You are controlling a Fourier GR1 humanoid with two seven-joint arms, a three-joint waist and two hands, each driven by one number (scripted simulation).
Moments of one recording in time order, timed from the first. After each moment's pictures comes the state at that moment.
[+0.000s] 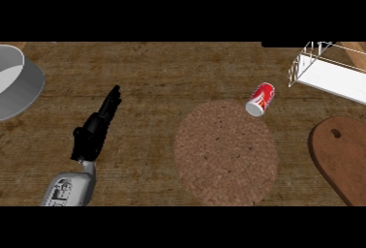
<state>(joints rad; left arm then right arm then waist) -0.19 0.08 -0.02 -1.42 -0.15 -0.02 0.01 -1.08 -0.68 -0.45 -0.67 1.07 -0.68 0.55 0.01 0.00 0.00</state>
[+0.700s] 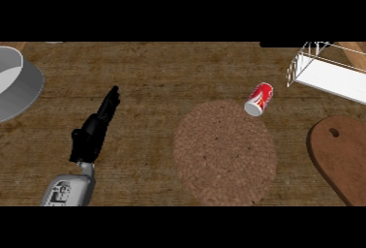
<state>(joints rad) -0.17 0.07 -0.02 -1.44 -0.15 -0.01 0.02 -1.12 -0.71 -0.52 -0.86 0.86 -0.64 0.51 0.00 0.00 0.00</state>
